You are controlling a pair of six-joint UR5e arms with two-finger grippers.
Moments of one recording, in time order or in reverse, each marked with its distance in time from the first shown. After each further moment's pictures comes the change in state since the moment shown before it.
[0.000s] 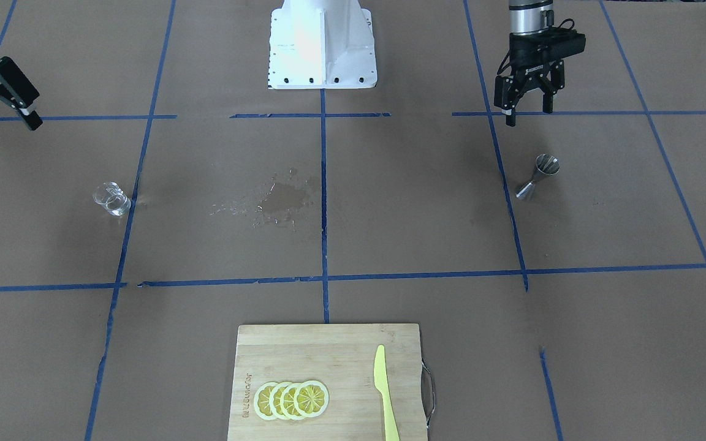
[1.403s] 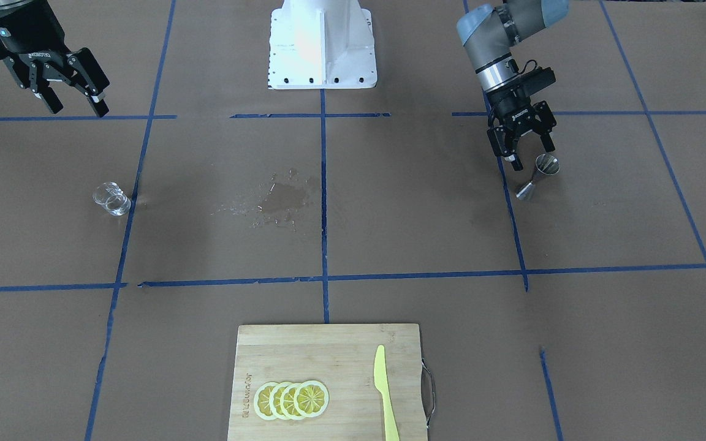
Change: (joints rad) left arm -0.032 -0.187 0.247 0.304 0.270 -0.293; right arm -0.287 -0.050 0.062 0.081 -0.261 0.233
